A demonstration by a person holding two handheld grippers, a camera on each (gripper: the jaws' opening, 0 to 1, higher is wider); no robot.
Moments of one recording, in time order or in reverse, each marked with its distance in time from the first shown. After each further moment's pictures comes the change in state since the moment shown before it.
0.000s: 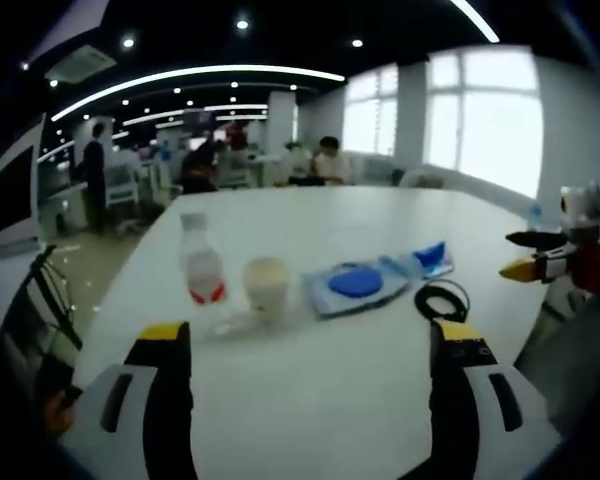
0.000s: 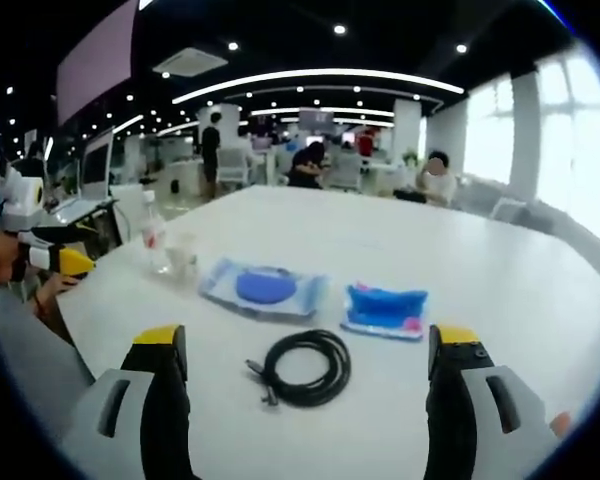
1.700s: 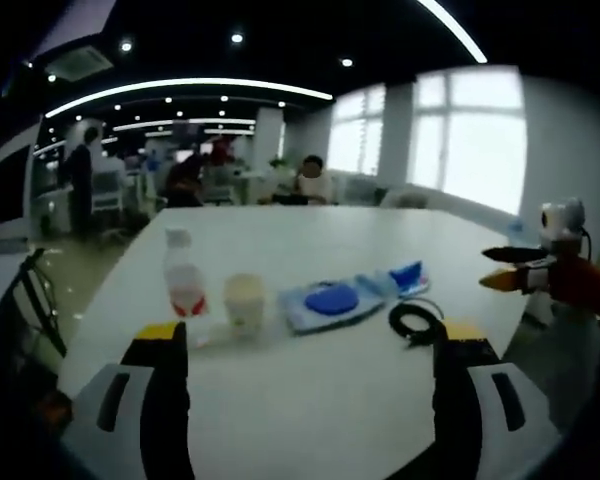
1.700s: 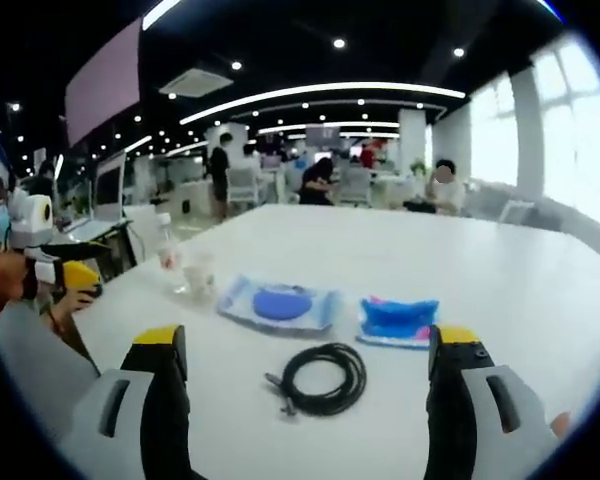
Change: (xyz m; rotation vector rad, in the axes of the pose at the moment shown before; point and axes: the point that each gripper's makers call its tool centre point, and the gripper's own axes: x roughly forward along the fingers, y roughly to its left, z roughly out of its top) left arm -0.013 -0.024 0.013 -0.017 -0.077 -0.091; right arm -0.011 0.009 0.012 0.050 -0.074 0.050
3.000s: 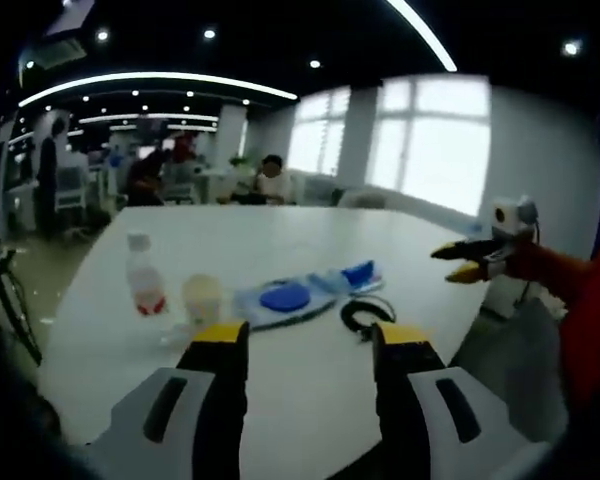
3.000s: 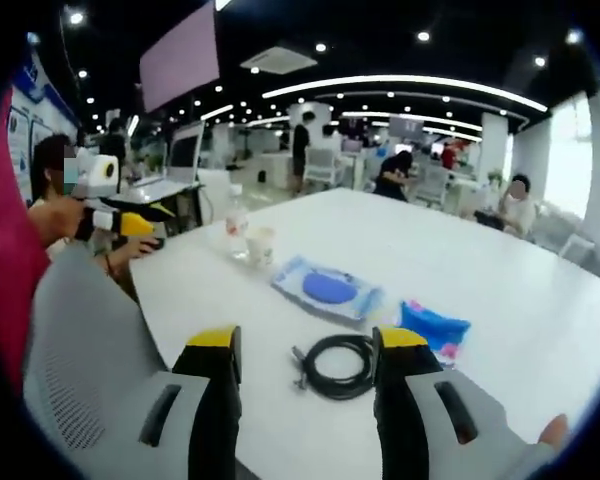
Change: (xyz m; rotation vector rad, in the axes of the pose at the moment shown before) left arm -0.018 -0.026 0.002 0.016 0.018 -0.166; right arm -0.025 0.005 -0.002 -0.121 0.076 0.260
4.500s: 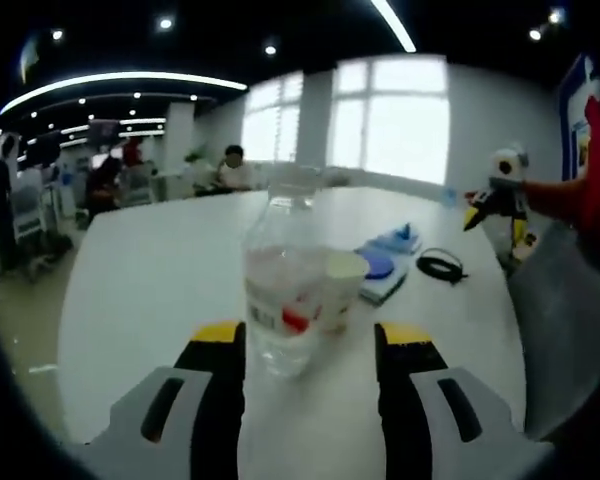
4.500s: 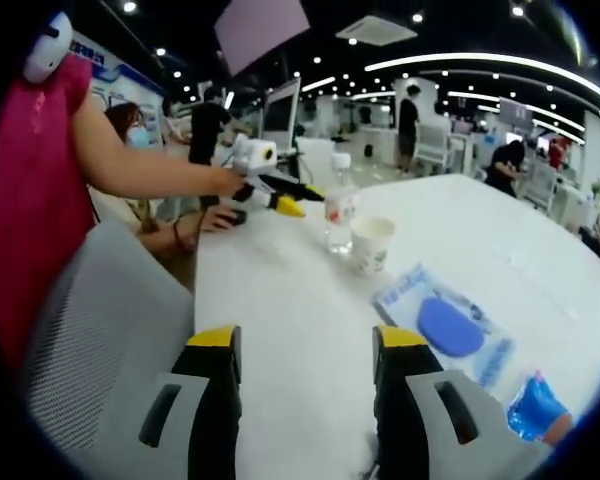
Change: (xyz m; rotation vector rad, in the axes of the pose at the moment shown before) left arm 0.054 0.186 -0.032 0.097 0.026 -0.211; right arm 0.110 0.108 0.013 -0.204 0.096 0.540
